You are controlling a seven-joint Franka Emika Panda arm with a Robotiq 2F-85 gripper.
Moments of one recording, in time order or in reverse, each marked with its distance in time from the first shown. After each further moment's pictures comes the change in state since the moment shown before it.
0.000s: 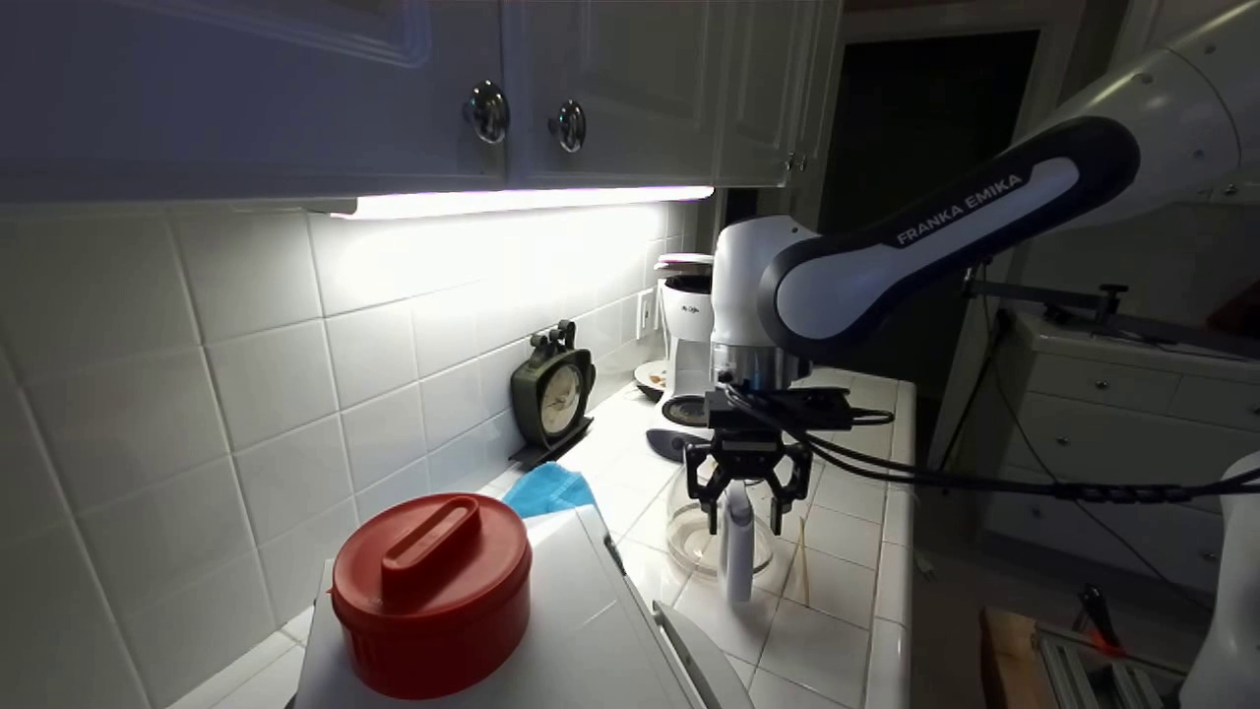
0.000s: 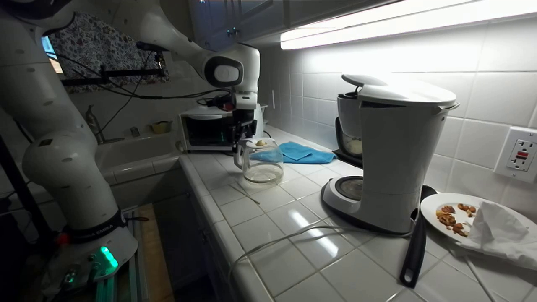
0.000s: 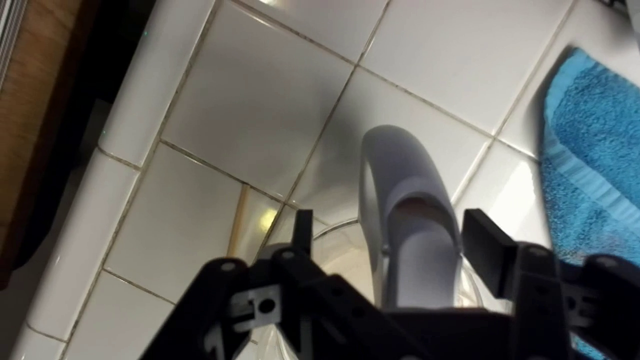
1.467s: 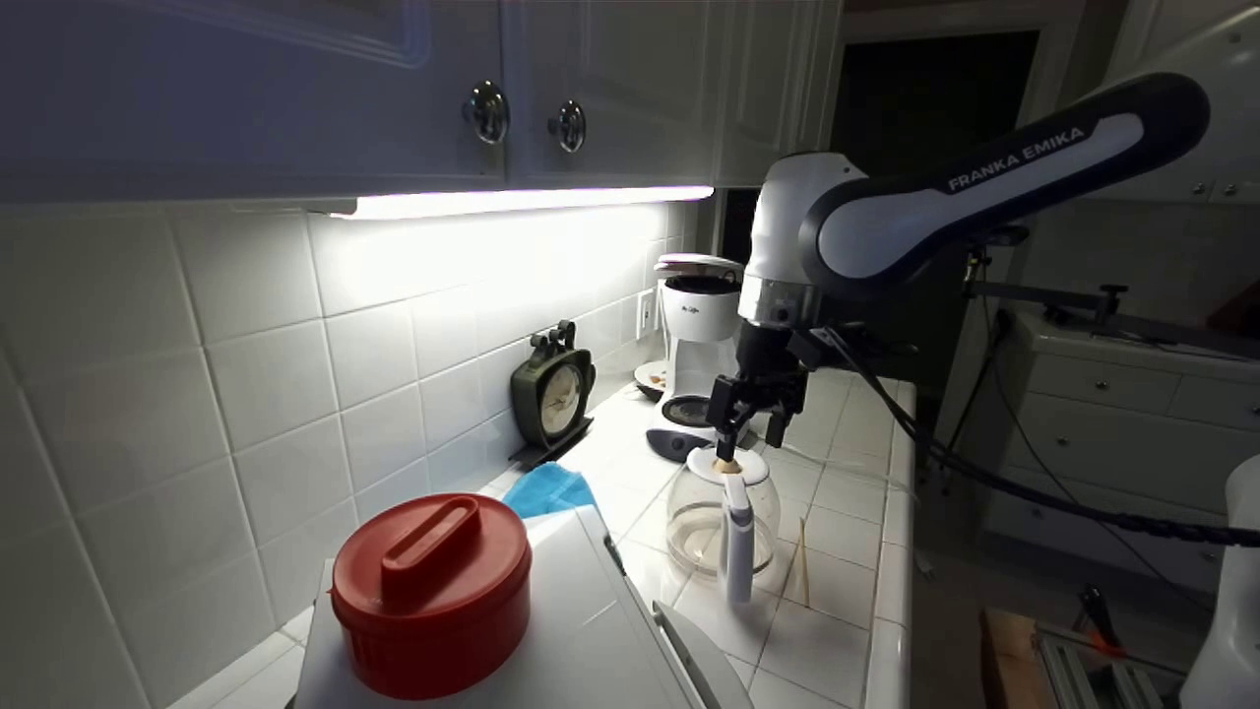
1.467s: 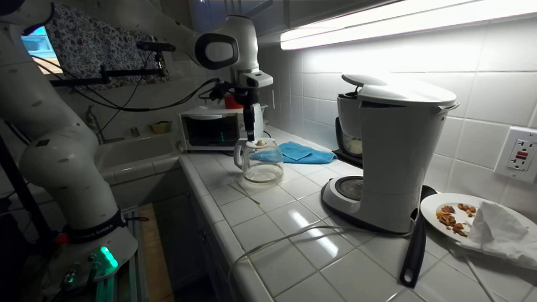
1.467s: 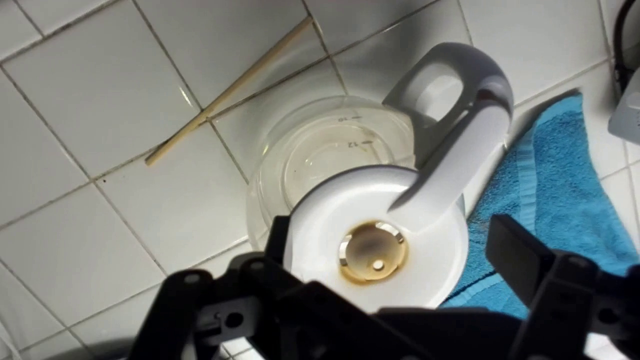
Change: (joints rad) arm -0.047 -0.128 -0.057 -0.001 -0.081 0.028 -0.702
